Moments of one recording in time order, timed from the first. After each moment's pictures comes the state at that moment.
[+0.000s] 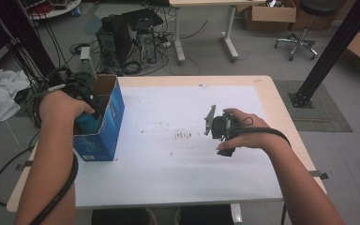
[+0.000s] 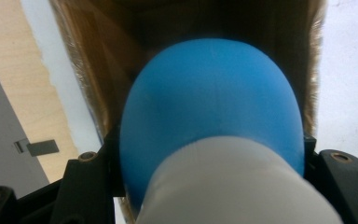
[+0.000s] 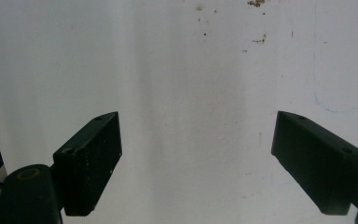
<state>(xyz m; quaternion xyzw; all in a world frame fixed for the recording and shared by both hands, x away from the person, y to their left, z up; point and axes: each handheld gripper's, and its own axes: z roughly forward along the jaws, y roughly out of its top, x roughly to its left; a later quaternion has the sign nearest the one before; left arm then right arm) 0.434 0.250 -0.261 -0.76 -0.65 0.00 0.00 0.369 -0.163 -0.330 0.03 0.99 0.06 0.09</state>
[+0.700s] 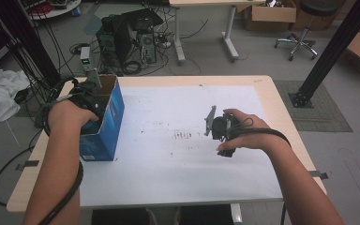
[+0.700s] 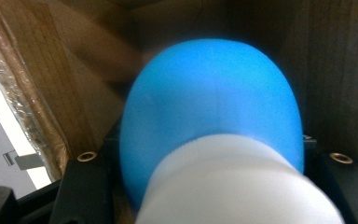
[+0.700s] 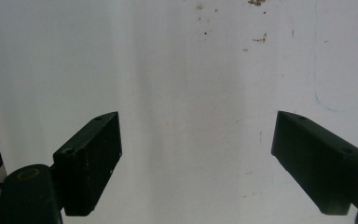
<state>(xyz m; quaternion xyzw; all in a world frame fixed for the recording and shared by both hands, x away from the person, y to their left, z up) 0.435 0.246 -0.290 -0.76 -0.65 0.00 0.01 0.368 -0.163 -0.331 0.03 0.99 0.06 0.09</state>
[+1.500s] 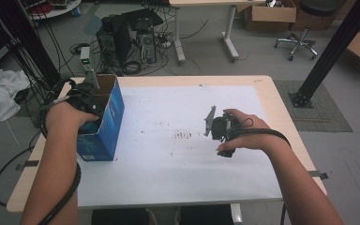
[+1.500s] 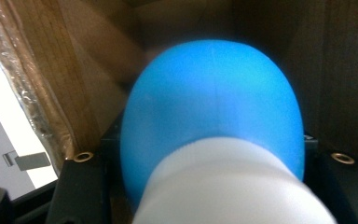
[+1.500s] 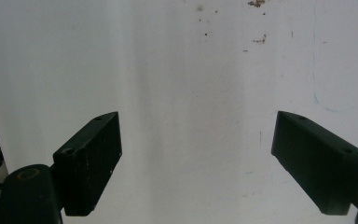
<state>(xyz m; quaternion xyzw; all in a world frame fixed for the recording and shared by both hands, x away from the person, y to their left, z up) 0.431 0.252 -0.291 -0.76 -0.65 0.00 0.01 0.366 -0.163 -0.329 0.03 0.99 0.06 0.09</state>
